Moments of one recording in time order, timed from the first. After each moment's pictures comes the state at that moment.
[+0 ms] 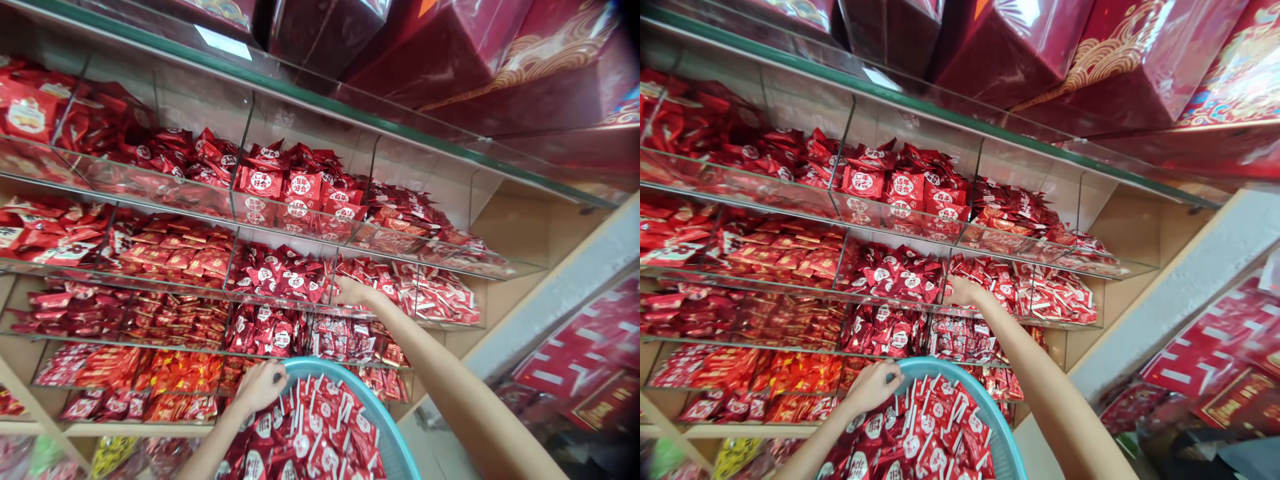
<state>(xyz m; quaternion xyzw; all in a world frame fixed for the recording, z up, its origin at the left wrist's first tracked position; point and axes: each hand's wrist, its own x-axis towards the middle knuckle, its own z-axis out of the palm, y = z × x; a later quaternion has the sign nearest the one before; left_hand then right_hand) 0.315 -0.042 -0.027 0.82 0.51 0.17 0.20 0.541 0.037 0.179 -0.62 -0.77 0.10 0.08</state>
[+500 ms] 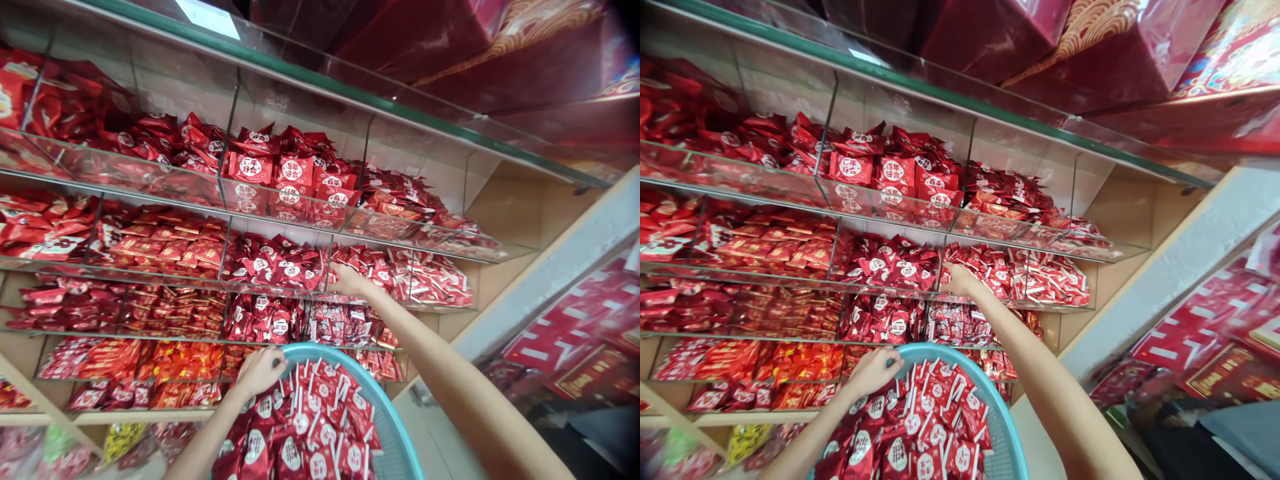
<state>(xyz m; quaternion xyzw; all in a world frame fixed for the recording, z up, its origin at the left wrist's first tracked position) 0.315 -0.041 -0.021 0.82 0.50 0.16 0.21 0.543 0.028 0.170 -0.61 -0.77 0.08 0.14</state>
